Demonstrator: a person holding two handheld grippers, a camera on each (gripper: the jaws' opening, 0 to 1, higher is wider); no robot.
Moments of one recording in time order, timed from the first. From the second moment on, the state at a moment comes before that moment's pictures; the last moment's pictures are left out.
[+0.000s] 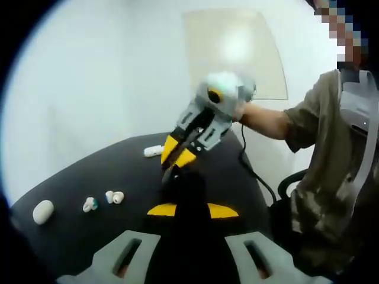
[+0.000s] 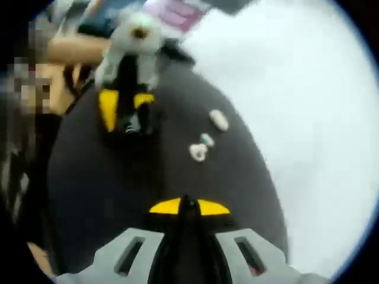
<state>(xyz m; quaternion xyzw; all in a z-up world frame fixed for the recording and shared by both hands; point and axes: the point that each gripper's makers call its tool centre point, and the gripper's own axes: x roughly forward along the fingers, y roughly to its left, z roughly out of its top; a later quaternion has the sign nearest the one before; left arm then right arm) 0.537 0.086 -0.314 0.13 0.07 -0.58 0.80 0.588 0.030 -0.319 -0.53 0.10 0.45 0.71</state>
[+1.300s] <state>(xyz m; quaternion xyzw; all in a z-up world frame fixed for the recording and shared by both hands) 0.536 0.085 -0.314 0.13 0.07 -0.58 0.80 0.586 0.041 -0.312 -0.29 0.22 0.63 0.69</state>
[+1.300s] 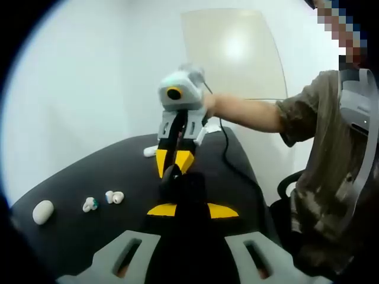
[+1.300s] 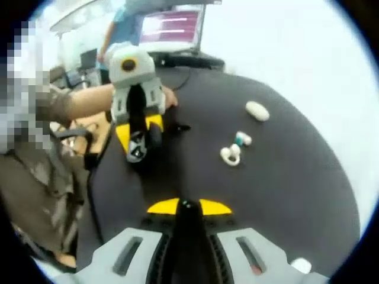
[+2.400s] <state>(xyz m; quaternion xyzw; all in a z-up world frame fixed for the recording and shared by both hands) 0.538 0.085 -0.315 0.12 0.08 -0.58 0.80 0.531 0.089 -0.270 -0.50 -0.32 0.47 0.65</state>
